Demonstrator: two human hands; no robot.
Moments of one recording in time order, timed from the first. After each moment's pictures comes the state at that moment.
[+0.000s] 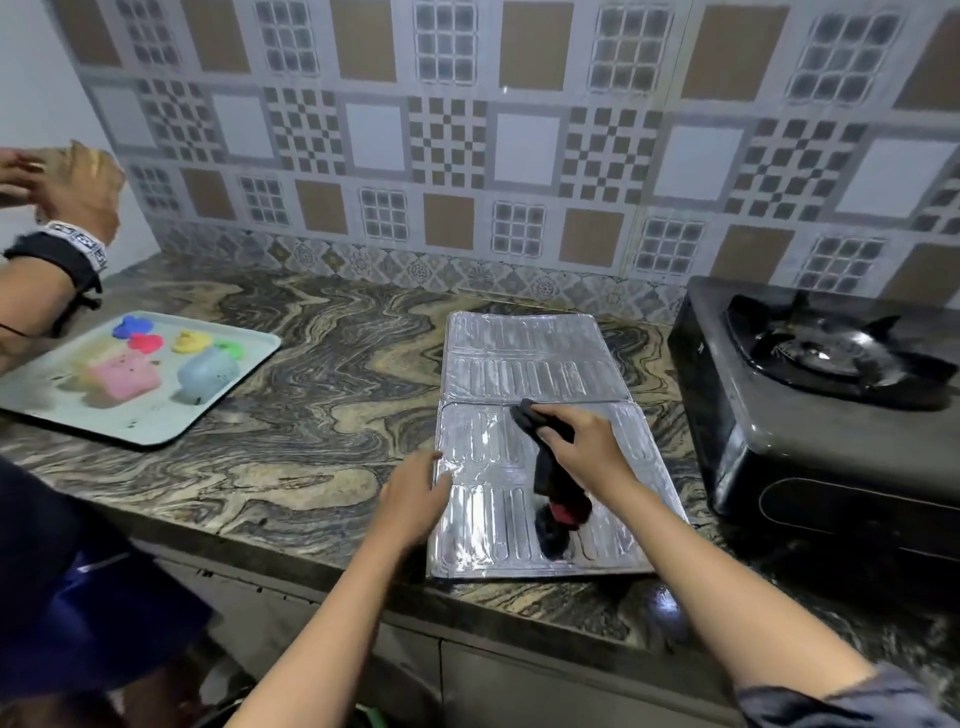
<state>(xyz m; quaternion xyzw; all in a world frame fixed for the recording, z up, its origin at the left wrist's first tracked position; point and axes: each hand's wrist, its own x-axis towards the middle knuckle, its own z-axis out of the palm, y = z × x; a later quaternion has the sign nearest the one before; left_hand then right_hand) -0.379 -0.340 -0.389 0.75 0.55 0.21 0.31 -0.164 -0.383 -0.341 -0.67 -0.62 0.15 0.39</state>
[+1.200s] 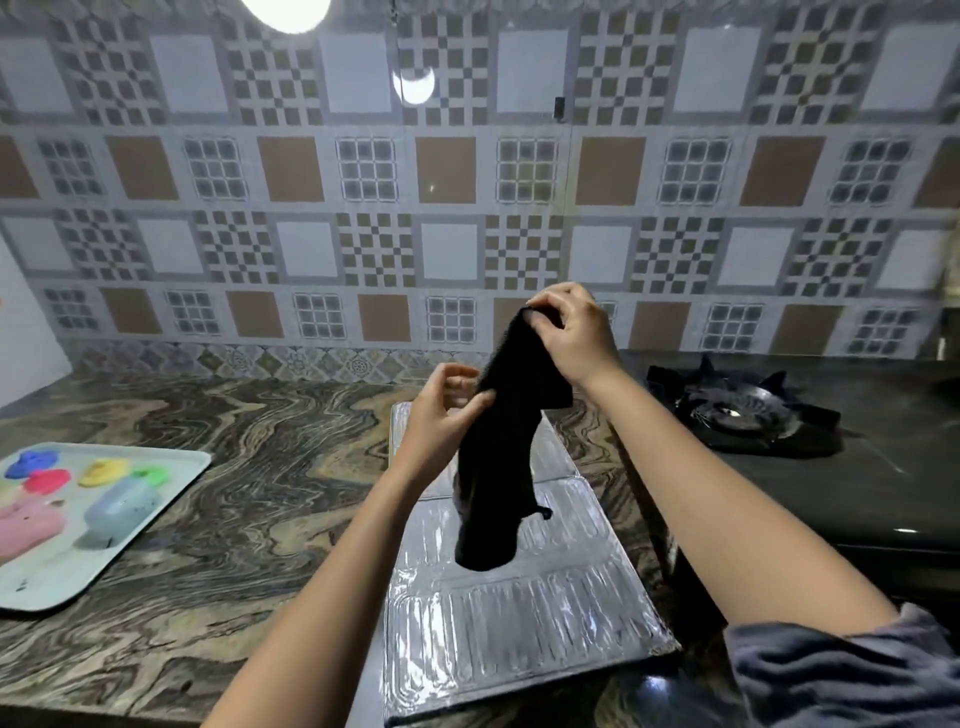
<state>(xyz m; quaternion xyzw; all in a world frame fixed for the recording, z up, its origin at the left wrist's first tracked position) -0.272 -0.277 -0.240 0.72 0.25 0.48 0.44 -0.120 -0.340 -0.153 -0.64 -0.57 -0.05 0.52</state>
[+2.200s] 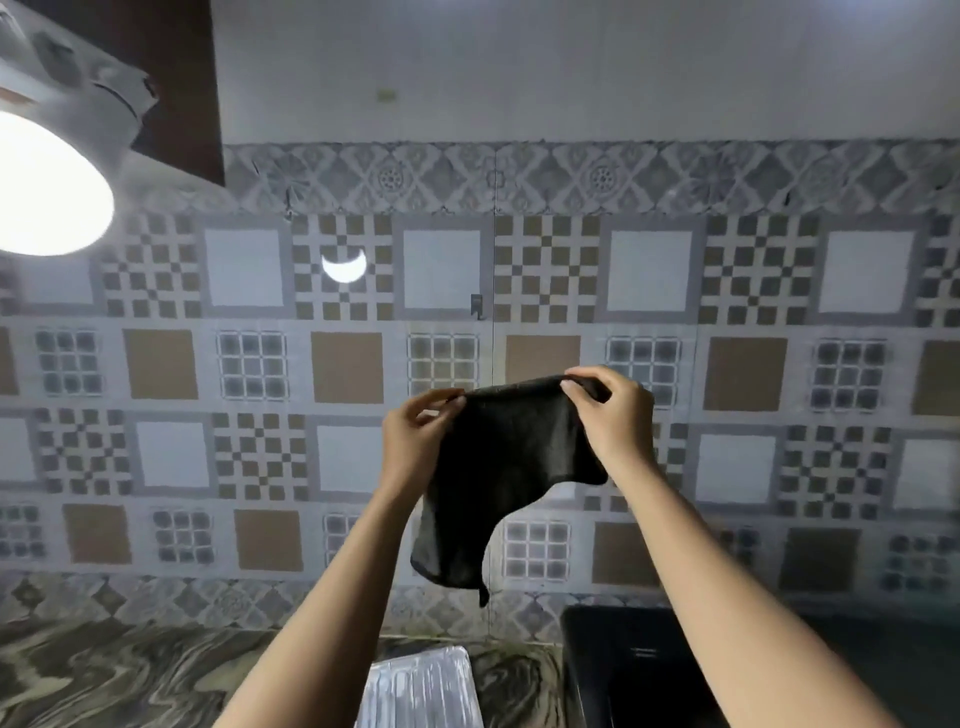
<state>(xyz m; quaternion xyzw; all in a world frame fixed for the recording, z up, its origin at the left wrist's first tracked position) -0.039 -0.108 -0.060 0.65 0.22 0.60 0.42 0.131 -0.204 -0.035 -0.59 -0.48 -0.18 0.63</state>
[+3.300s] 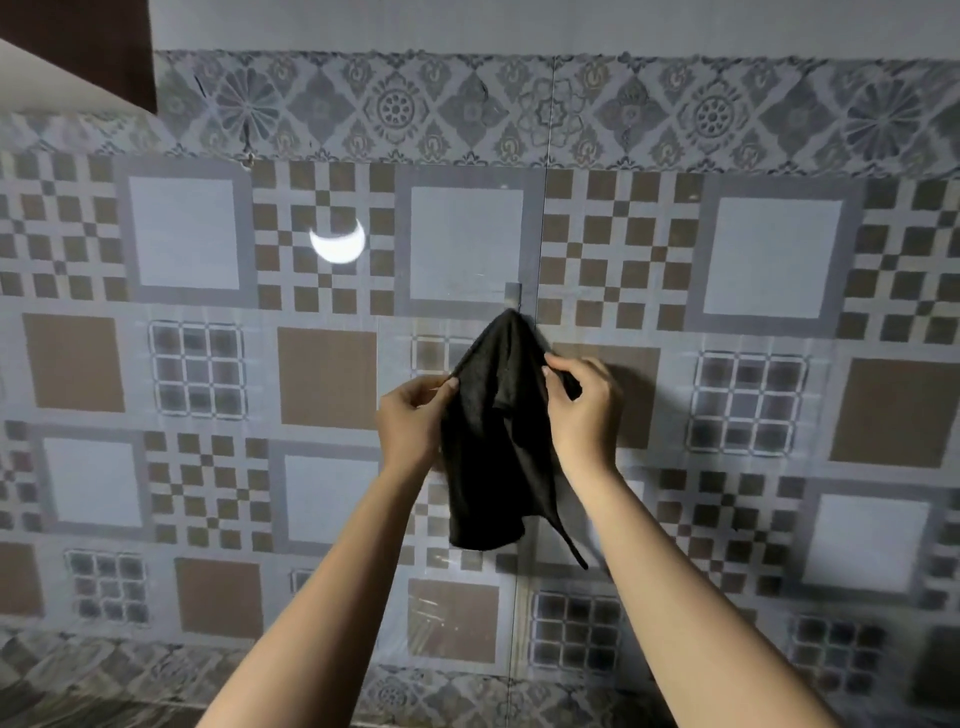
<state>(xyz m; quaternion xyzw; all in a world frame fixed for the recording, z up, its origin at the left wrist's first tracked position) 0.021 0.057 -0.053 0.59 0.27 0.64 0.42 0.161 -0.014 -0.042 -0.54 -0.48 -0.23 0.65</state>
